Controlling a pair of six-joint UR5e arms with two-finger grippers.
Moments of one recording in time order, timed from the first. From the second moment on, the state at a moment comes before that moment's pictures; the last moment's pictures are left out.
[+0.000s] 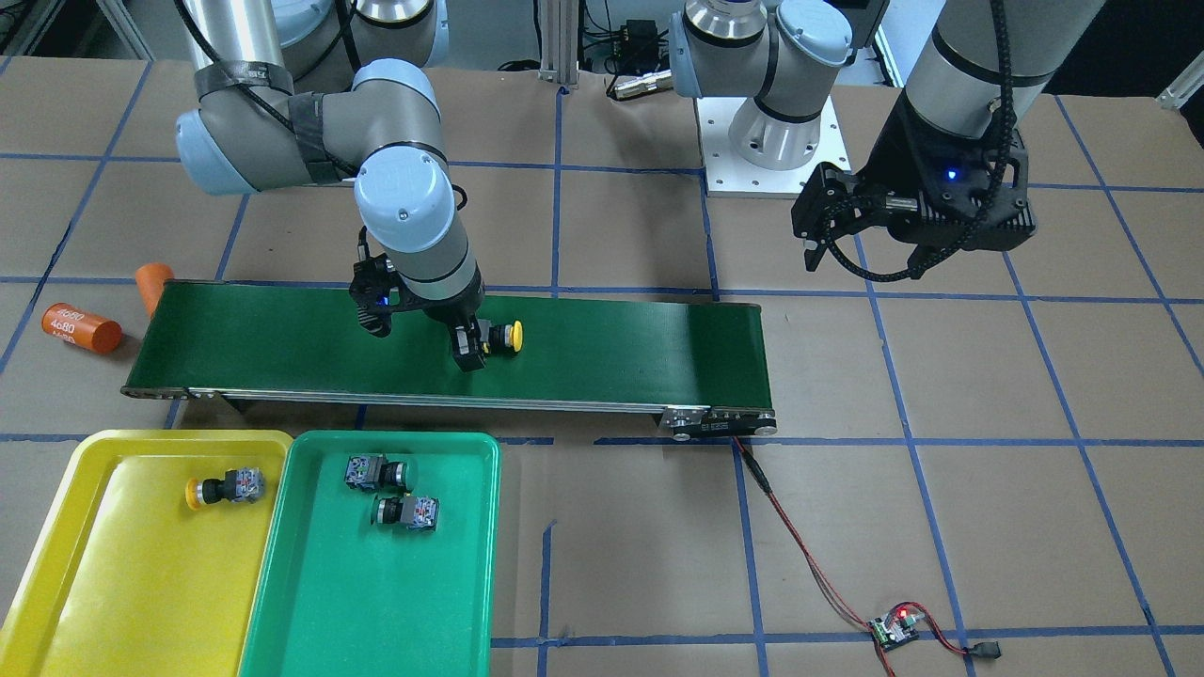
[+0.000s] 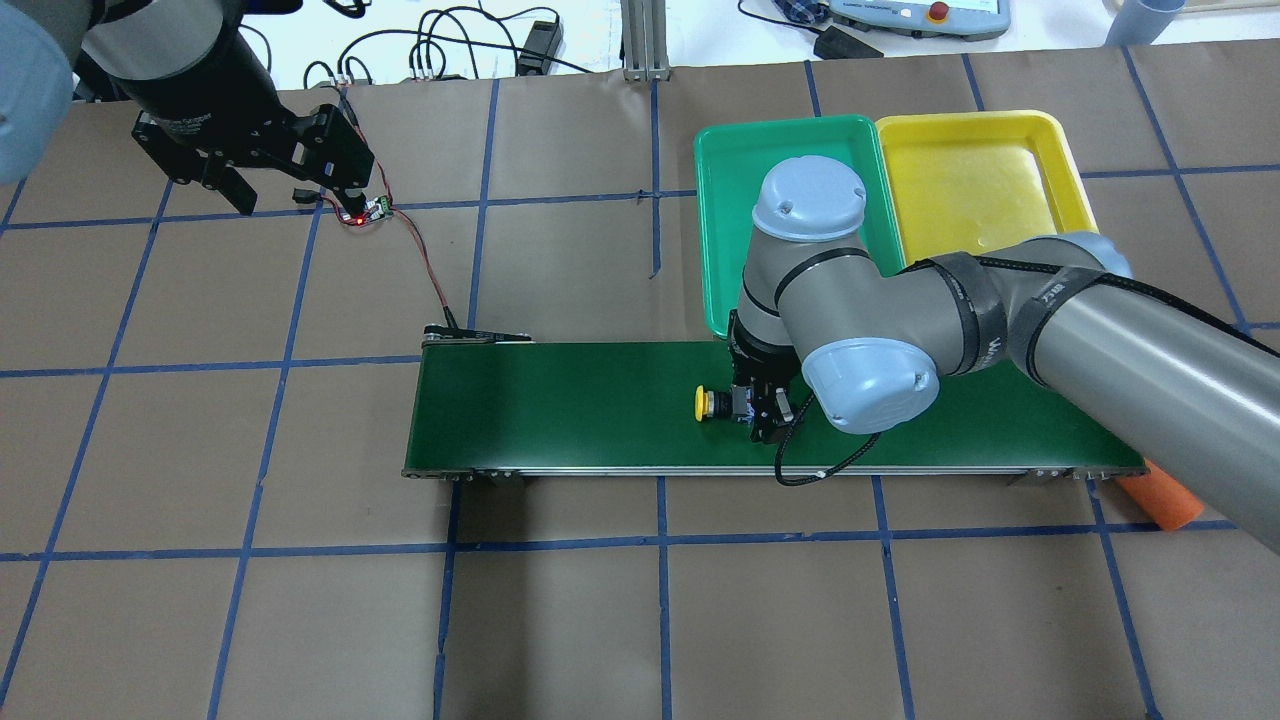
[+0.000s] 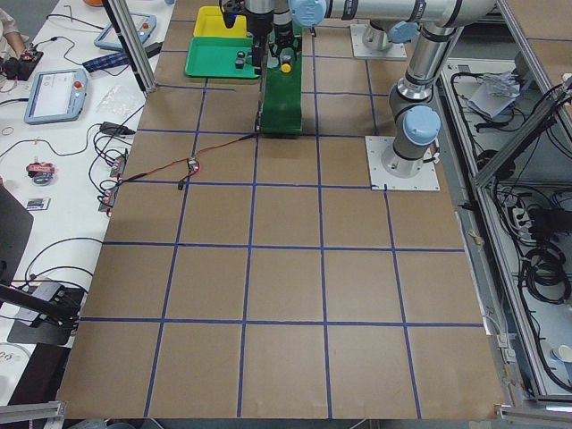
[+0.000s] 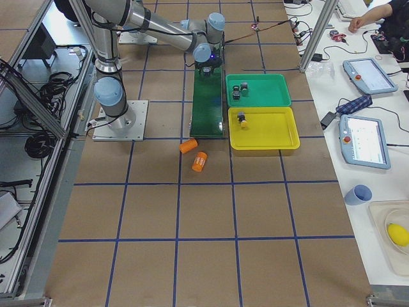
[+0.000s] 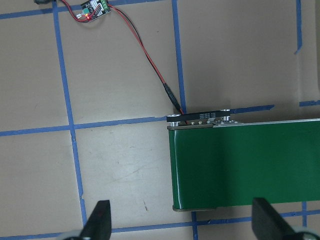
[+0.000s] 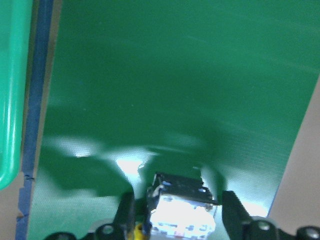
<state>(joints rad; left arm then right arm) -1.52 -1.61 -1.50 -1.56 1.58 0.14 1.81 -1.33 1.94 -2.06 -1.48 1.57</state>
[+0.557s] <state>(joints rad) -1.51 -1.61 -1.50 -1.56 1.58 0.14 1.76 -1.33 1.87 -2.05 -1.52 1.51</state>
